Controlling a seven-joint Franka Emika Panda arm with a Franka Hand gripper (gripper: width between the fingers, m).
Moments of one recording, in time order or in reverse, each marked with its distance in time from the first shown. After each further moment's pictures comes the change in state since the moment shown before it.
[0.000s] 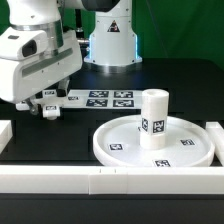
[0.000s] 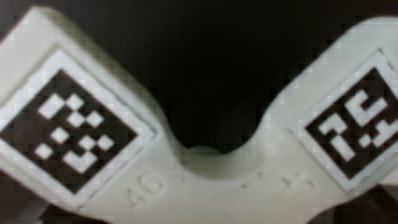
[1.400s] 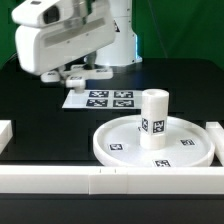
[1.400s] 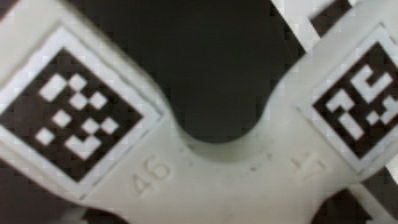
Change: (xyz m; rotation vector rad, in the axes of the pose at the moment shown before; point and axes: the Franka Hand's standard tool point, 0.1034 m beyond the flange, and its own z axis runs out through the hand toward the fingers) arm 0.076 -0.019 -0.066 0.049 0.015 0.202
